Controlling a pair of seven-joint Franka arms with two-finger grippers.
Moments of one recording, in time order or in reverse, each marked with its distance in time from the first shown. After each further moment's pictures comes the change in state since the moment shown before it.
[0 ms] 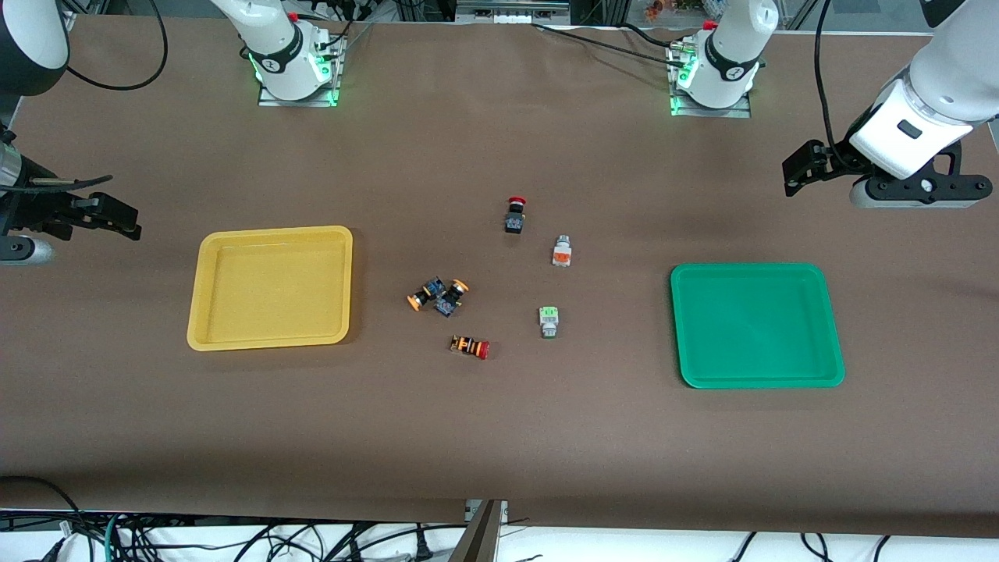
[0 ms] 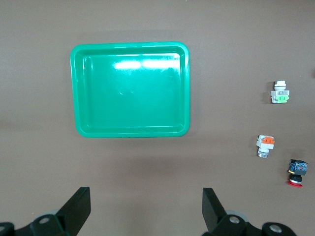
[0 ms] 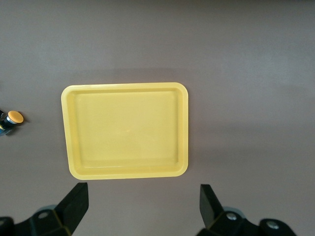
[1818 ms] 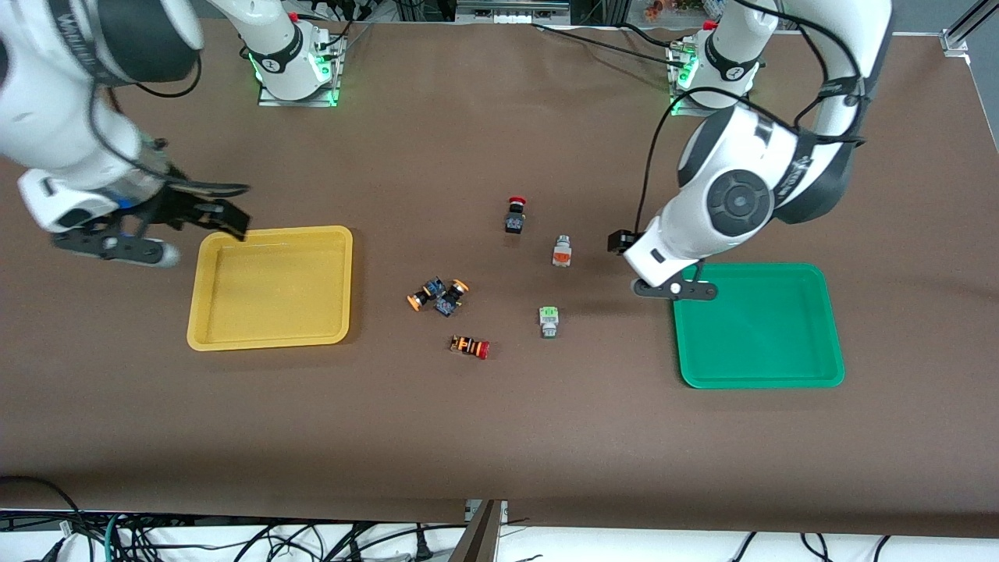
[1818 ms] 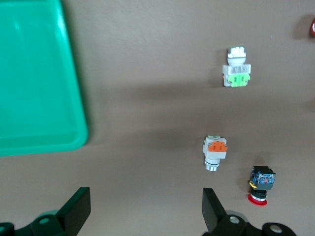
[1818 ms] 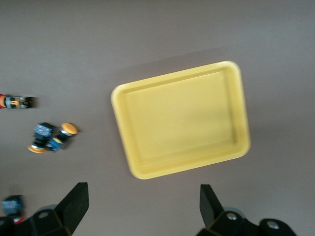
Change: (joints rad) left arm -0.247 0.420 -0.051 0.002 -0.091 0.251 -0.203; right arm 0.266 0.020 0.019 -0.025 0.009 0.030 0.502
